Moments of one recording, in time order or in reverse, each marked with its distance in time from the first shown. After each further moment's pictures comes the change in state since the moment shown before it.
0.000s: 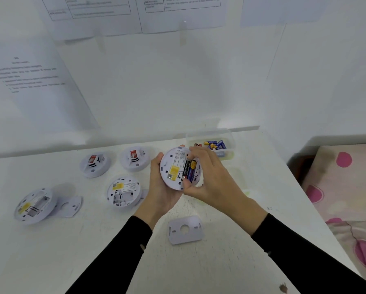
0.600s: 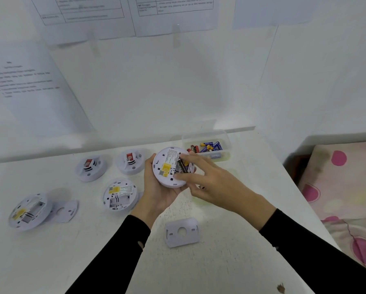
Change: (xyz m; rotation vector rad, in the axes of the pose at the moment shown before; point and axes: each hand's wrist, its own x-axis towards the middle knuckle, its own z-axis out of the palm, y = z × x) left_hand 0.012 0.001 -0.003 -0.130 0.094 -0.067; right_hand -0.005 0.029 -0.009 -0.283 -0.161 -0.320
